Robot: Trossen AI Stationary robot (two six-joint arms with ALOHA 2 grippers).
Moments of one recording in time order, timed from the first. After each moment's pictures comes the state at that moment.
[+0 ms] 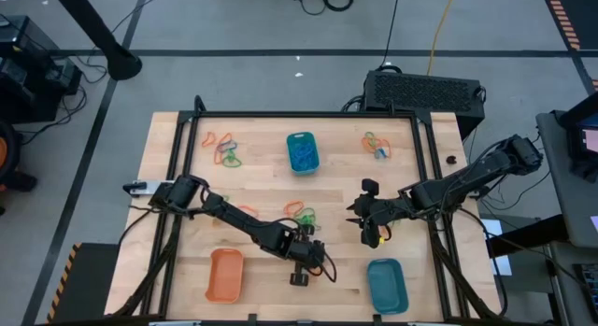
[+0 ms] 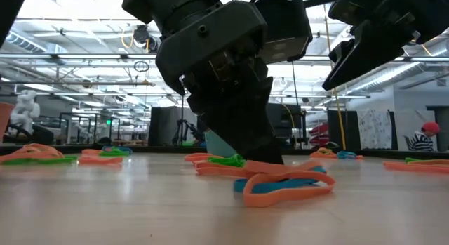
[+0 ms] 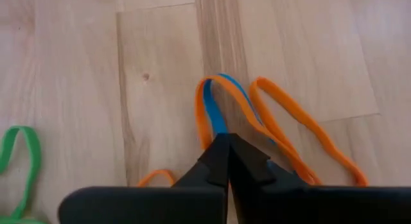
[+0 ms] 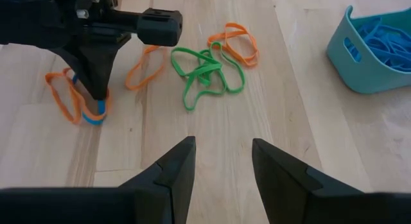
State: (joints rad) left arm -0.37 2.18 1.50 -0.32 -0.07 -0.21; right arm 0.35 1.20 0.66 -0.26 0.32 0.32
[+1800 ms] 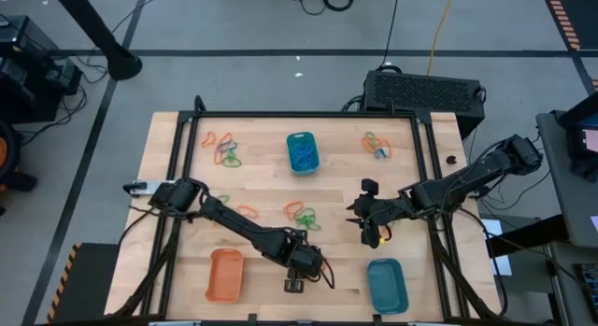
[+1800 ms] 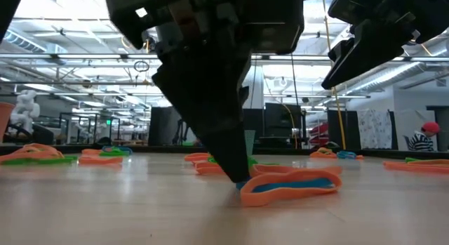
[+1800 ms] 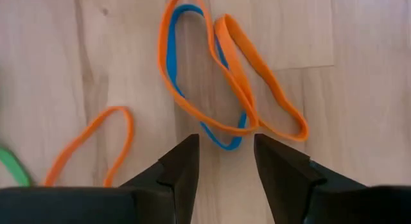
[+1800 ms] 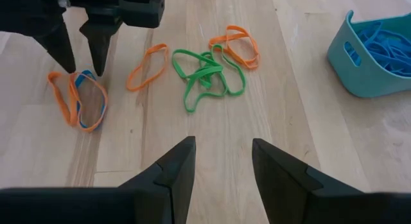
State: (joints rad) left arm -0.42 2.20 1.63 -0.61 -0.02 -0.33; right arm 0.36 1.20 0.66 -0.26 0.32 0.30
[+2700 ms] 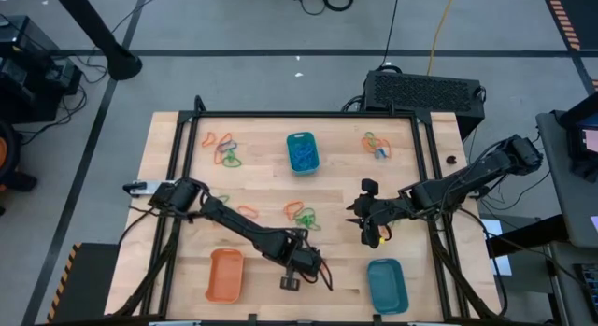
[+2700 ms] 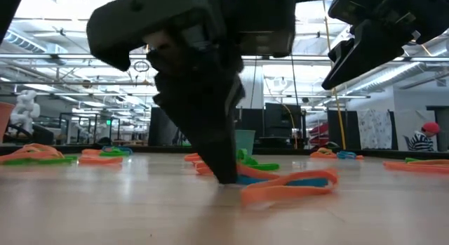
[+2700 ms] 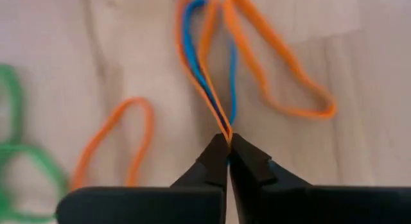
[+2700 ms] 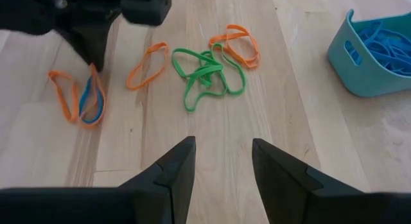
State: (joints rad) left arm -0.41 2.20 1.64 -0.67 -0.06 -0.21; right arm 0.36 1.20 0.66 -0.26 0.32 0.30
